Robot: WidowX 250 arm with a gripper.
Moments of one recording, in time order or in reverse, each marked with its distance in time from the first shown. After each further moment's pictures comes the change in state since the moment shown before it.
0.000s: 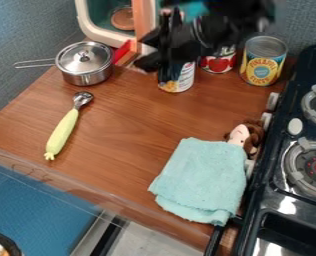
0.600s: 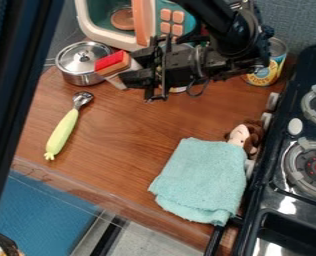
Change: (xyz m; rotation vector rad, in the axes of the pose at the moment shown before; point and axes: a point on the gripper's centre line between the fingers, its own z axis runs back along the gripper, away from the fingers) arm -0.015 -0.028 -0.018 -0.082 0.340 -0.162
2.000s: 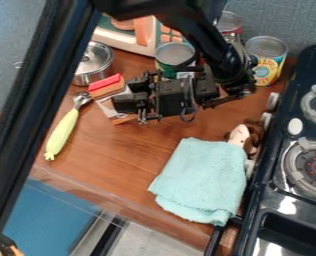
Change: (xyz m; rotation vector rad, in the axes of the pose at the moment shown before) arm 0.029 -0.029 -0.017 -0.134 0.079 -0.293
